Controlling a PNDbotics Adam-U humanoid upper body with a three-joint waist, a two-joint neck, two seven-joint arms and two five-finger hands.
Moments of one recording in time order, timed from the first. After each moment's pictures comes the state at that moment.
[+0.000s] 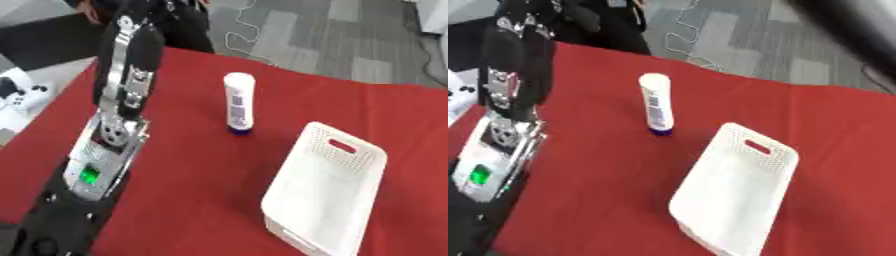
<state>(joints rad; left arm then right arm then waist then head) -0.34 0.32 -0.19 -1.98 -0.11 -0.33 0.23 0.01 -0.50 -0.17 -1.99 -0.08 -0.64 0.47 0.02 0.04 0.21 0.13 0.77</state>
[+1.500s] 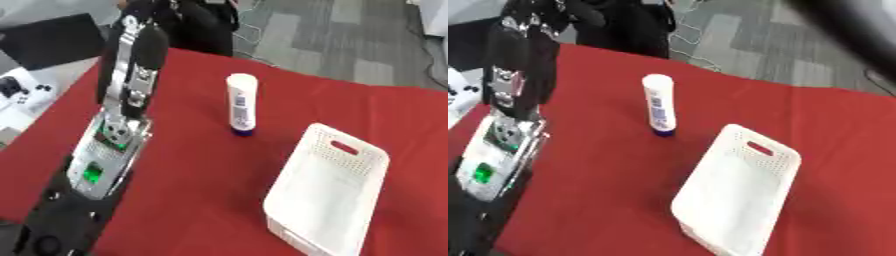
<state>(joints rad) -0.34 0.32 -0.19 -1.98 -0.11 -0.32 0.23 0.01 -0.50 -0.17 -1.99 -0.11 -0.64 0.47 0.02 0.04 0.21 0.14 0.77</state>
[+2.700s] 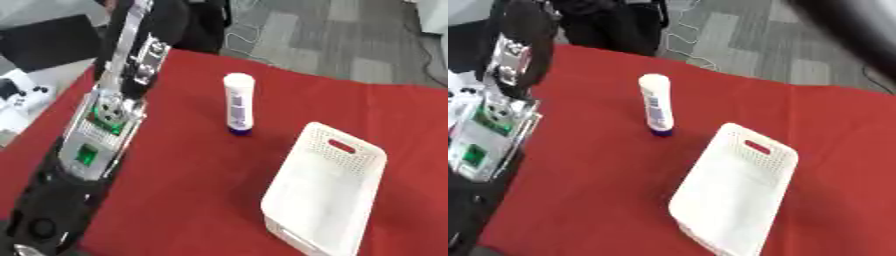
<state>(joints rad) -0.49 0.45 -0.19 -1.94 -0.23 -0.23 0.10 0.02 -0.50 -0.17 -1.99 -0.09 -0.63 0.48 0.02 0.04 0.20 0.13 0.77</state>
